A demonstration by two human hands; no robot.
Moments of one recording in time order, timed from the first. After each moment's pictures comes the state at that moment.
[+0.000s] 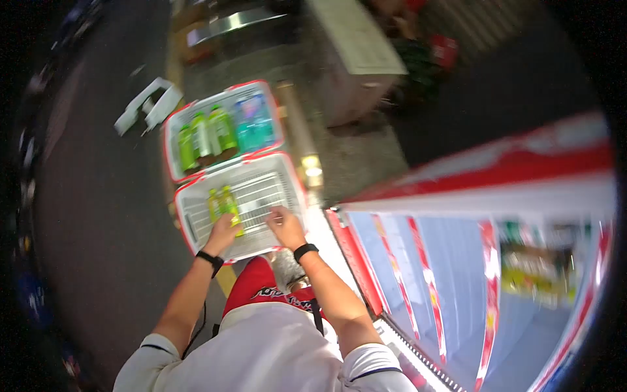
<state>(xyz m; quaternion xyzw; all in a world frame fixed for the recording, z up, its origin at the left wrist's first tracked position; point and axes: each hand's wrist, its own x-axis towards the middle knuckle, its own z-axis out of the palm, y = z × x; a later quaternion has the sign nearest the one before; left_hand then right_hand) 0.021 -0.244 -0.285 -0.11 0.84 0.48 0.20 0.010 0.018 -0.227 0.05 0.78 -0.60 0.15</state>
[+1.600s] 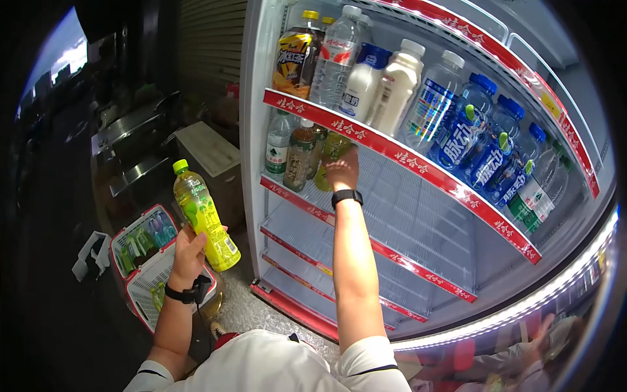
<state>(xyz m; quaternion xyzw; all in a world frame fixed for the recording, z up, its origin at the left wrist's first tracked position) 0.133 0.031 0.129 0.32 0.42 0.83 0.18 0.151 0.437 0.203 0.30 0.84 -0.14 -0.43</state>
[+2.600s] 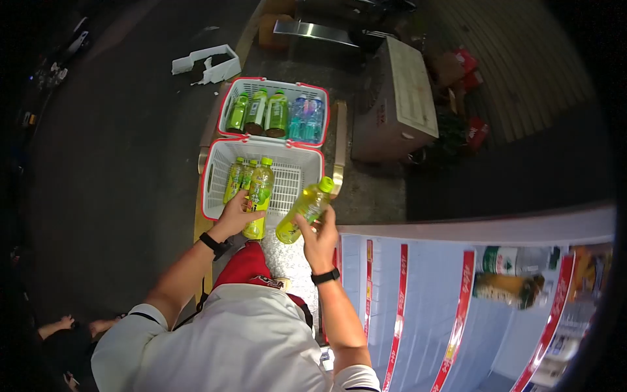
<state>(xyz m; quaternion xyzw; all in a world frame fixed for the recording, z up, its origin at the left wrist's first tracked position) 0.095 -0.195 -0.137 -0.15 0.68 0.71 0.11 0.073 0.044 -0.057 -0.01 0.73 -0.68 0.04</state>
